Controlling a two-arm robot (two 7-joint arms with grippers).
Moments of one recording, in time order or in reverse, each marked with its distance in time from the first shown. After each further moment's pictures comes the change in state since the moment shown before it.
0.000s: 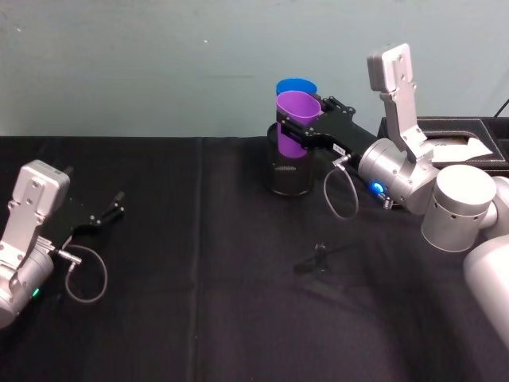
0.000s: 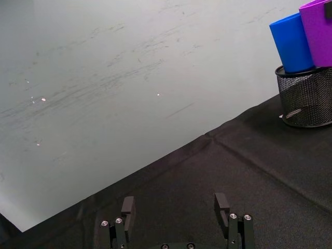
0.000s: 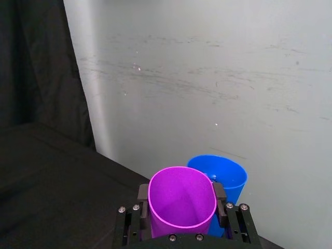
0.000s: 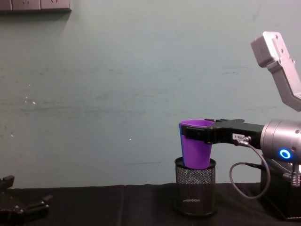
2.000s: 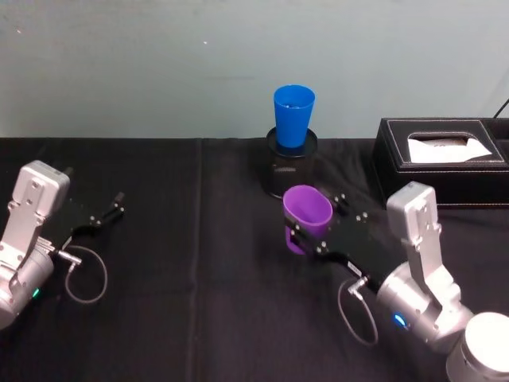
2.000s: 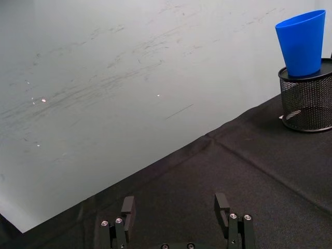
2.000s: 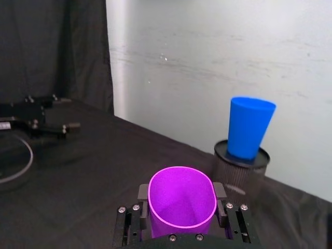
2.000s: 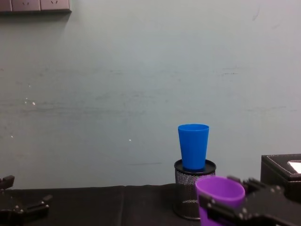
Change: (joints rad) left arm 0.000 0.000 0.000 0.000 0.000 0.000 0.000; right arm -0.469 0.115 0.025 -0.359 -0.089 -0.200 -0.070
